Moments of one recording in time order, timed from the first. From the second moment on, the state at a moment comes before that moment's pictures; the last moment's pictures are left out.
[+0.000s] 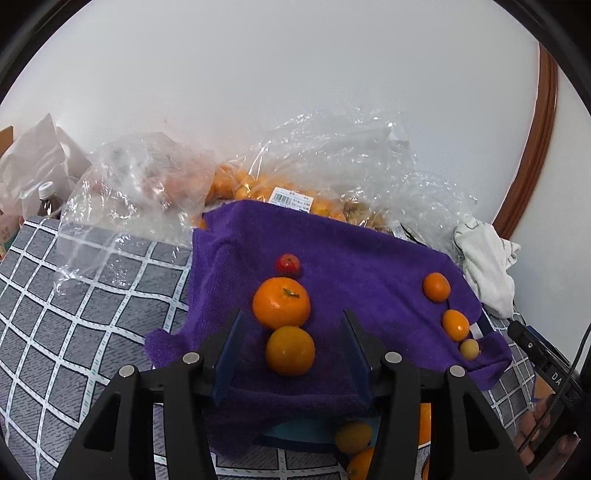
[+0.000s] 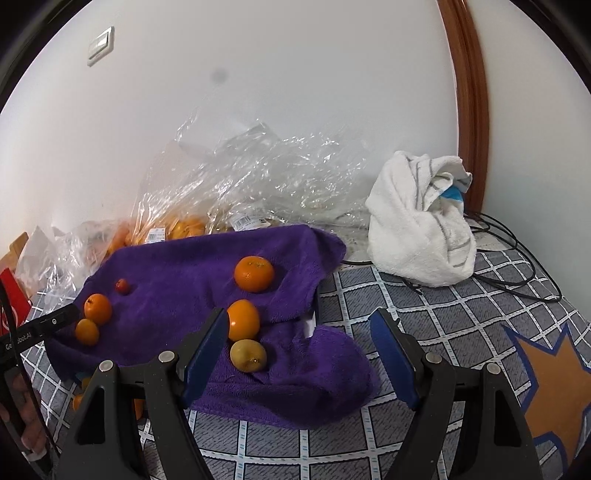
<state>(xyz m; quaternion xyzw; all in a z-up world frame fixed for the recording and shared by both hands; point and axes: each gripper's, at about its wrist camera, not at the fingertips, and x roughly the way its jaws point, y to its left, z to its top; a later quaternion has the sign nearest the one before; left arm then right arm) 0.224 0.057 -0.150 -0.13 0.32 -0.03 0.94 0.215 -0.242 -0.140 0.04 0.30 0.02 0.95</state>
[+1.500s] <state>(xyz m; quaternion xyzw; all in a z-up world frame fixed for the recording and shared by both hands) 0.209 0.098 -0.130 -0.19 0.27 -0.02 0.94 0.143 -0.120 -0.182 -0.04 0.44 0.17 0.88</state>
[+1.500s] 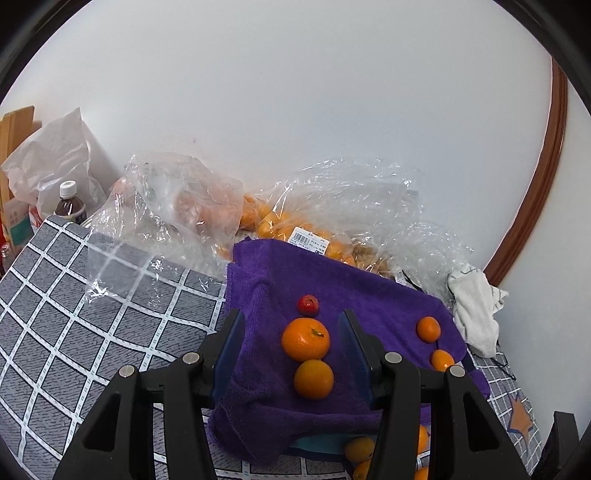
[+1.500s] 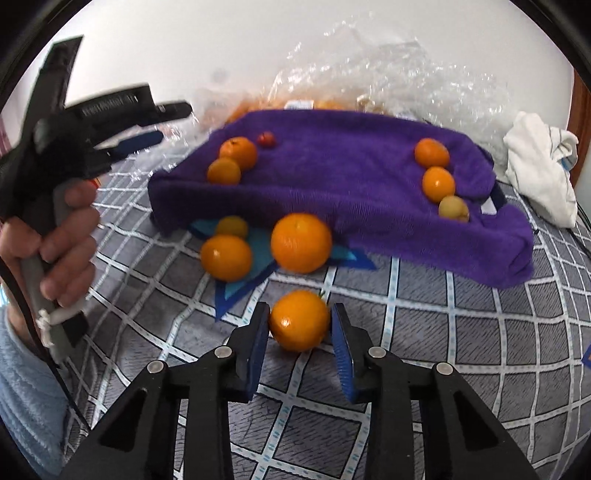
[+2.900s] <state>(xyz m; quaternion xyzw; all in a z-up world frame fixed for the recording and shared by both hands) 0.174 0.004 -0.187 -0.06 0.42 -0.13 0.90 0.143 -0.239 -0.170 0.05 0.38 0.09 0.92</state>
